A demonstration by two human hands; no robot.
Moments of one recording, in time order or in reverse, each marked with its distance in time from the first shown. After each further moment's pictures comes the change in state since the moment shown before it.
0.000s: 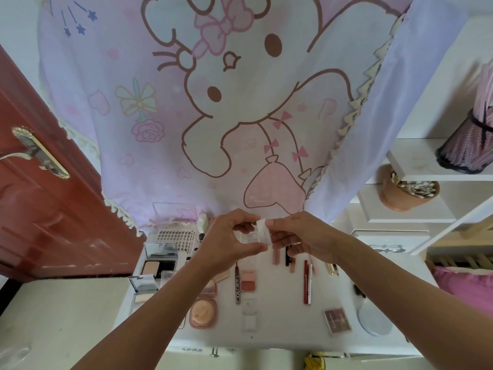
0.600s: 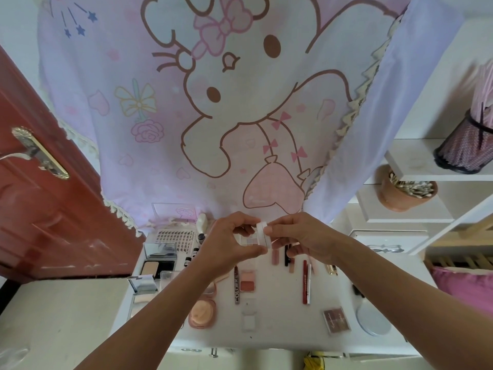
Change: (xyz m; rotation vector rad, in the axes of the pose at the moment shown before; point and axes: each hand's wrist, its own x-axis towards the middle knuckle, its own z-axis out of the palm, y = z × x) left_hand -0.005 0.000 0.003 -0.018 -0.014 -0.020; right_hand -0.004 0.000 0.002 -0.003 0.000 -0.010
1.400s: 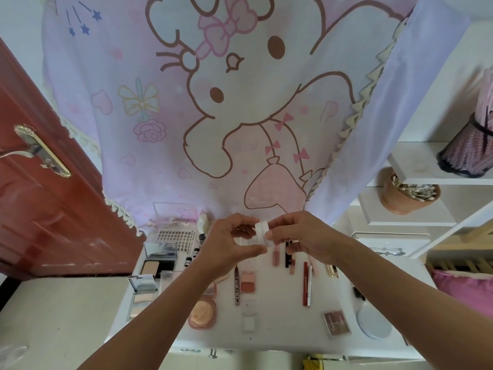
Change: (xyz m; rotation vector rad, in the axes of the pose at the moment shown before) left_hand 0.001 -0.008 0.001 -0.161 0.007 -0.061; right_hand 0.004 -0.002 0.001 0.002 0.030 -0.022
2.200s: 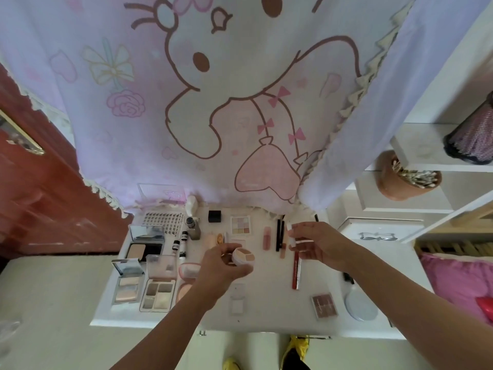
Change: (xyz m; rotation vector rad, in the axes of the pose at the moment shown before) left_hand -0.028 -0.076 0.051 -0.351 0.091 -0.487; right_hand 0.011 0.074 -0.046 0.301 0.121 0.207
